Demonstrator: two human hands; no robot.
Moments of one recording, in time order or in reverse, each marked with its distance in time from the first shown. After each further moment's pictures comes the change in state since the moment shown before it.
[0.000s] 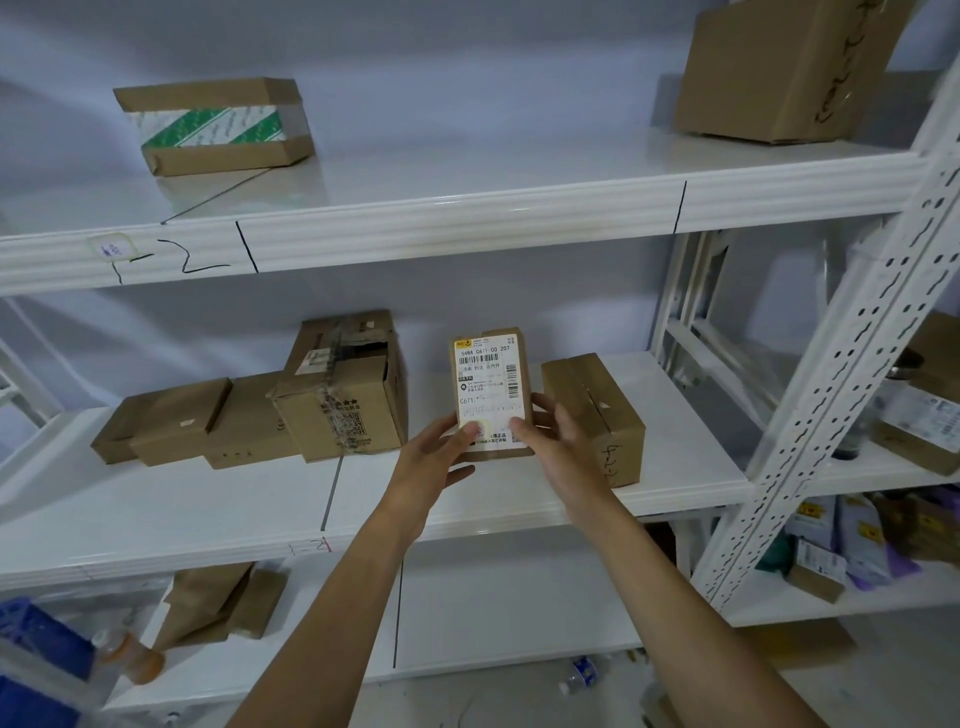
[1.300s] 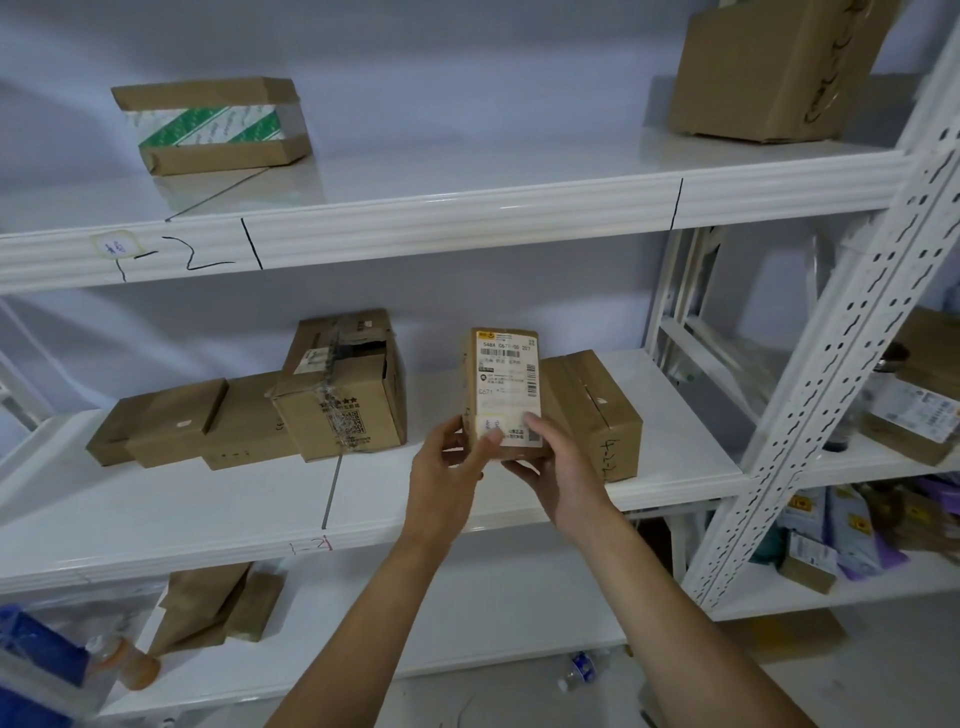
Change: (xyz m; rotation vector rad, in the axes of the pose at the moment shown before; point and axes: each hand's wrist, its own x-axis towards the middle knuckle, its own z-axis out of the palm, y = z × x) left_hand -0.031 -0.006 0.025 0.192 0.208 0.229; right_hand -0.019 0.001 0.007 0.492 -0.042 0.218
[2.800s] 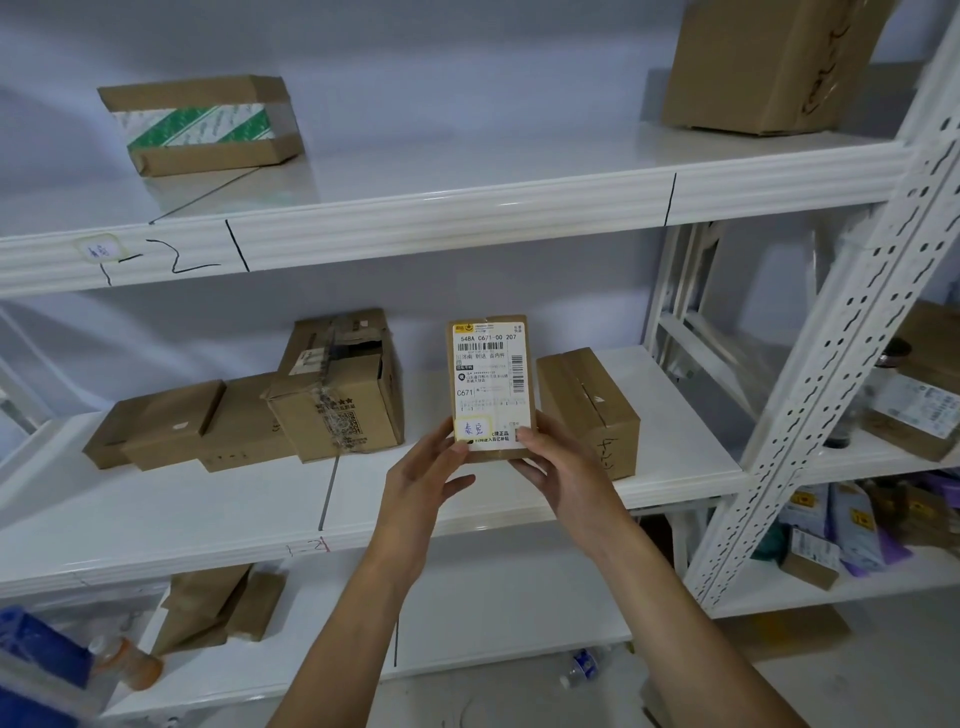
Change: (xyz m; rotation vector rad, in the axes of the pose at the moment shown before) left_hand -0.016 0.010 -0.023 -0.252 -0.141 -0.113; right_hand -0.020 -0.014 -0.009 -0.197 -0.158 -0.093
